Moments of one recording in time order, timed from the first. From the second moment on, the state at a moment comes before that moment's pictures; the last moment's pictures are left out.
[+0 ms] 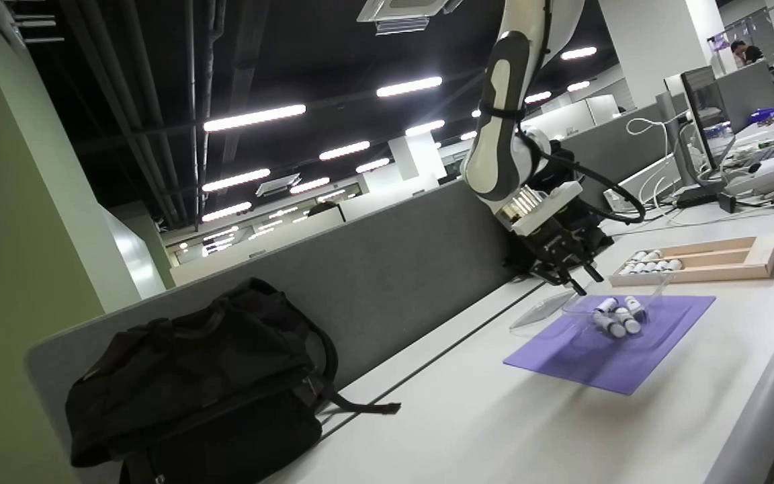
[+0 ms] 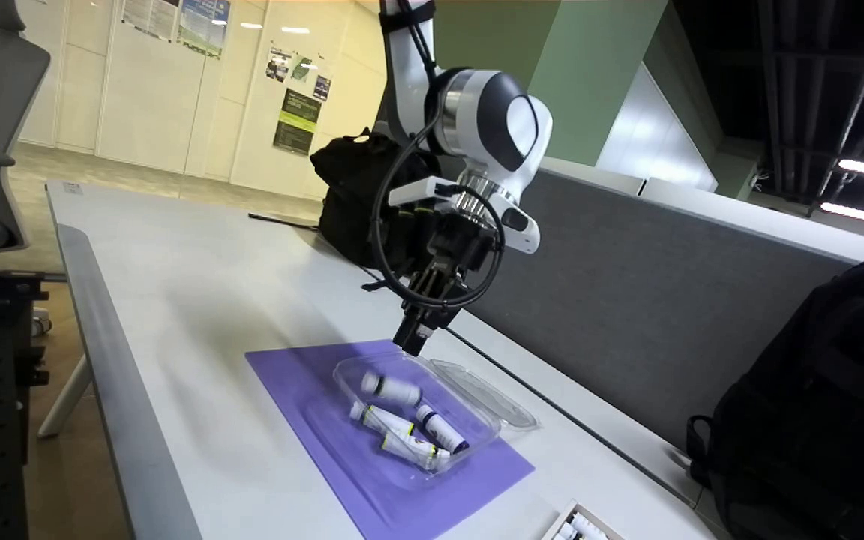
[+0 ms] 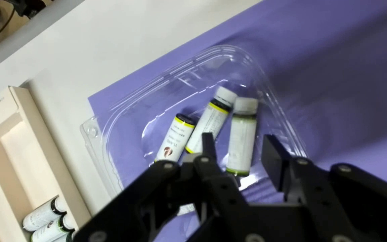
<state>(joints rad) 0.12 0.46 -0.15 -2.03 -0.06 2.13 0.52</state>
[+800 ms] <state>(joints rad) 0.12 0.42 -0.14 -2.04 -0.13 2.17 0.46</state>
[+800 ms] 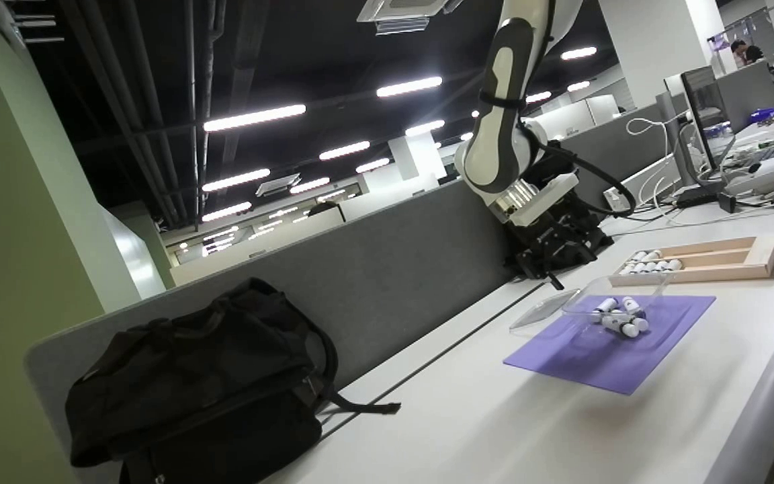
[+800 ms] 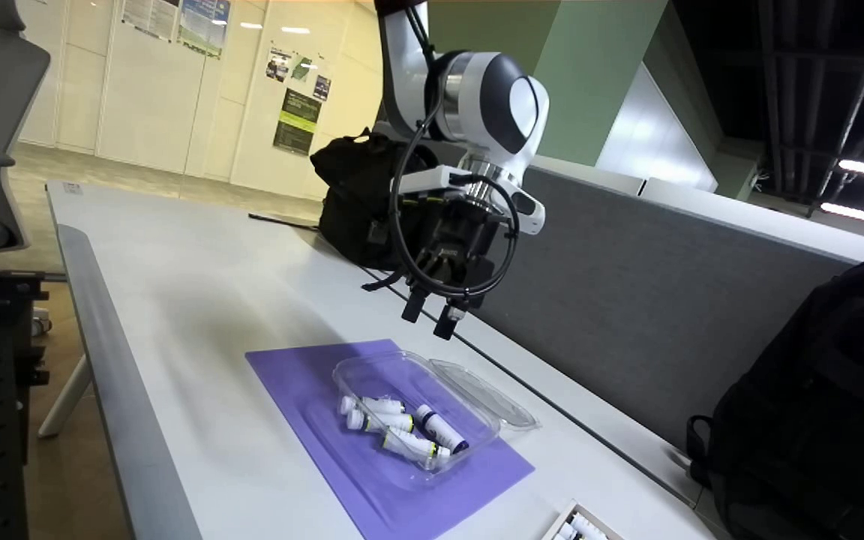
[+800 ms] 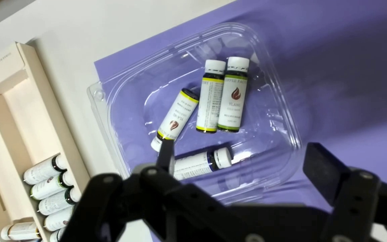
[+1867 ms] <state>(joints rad) 0.00 0.55 -0.18 -2.13 -0.08 2.43 0.44</state>
